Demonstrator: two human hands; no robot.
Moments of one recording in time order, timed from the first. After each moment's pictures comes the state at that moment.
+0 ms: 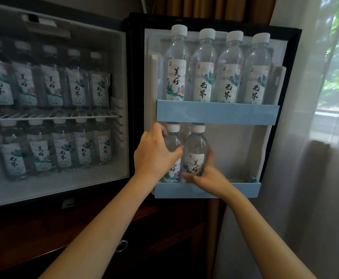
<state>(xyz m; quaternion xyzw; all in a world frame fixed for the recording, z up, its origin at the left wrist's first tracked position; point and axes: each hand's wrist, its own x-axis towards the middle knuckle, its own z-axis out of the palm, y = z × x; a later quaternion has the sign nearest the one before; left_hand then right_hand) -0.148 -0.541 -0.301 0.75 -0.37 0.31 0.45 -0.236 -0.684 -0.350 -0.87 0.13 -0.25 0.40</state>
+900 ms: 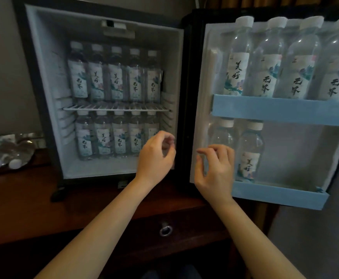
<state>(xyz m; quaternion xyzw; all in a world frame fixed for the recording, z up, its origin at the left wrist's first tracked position) -0.101 -0.444 -0.331 0.72 -0.39 0.31 0.48 -0.183 -0.572 -0.357 -0.76 0.00 -0.64 0.09</state>
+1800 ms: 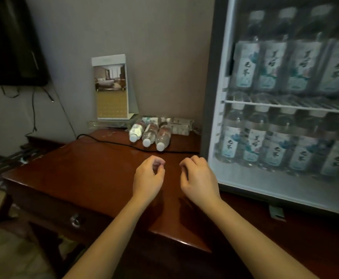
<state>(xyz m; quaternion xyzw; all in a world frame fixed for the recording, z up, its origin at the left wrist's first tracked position) 0.044 -0.122 -0.427 0.85 -0.01 0.32 0.43 0.039 -0.271 -0.404 -0.90 -0.23 -0.29 0.22</state>
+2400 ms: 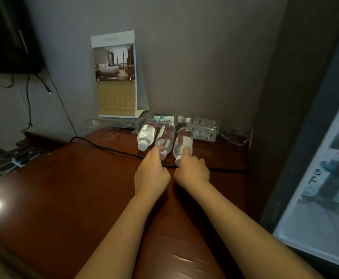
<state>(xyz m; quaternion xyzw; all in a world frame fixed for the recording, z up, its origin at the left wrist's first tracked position) 0.187 -0.054 -0.439 0.89 0.07 0.29 0.35 0.232 -0.153 -0.428 -0.98 -0.08 -0.07 0.16</state>
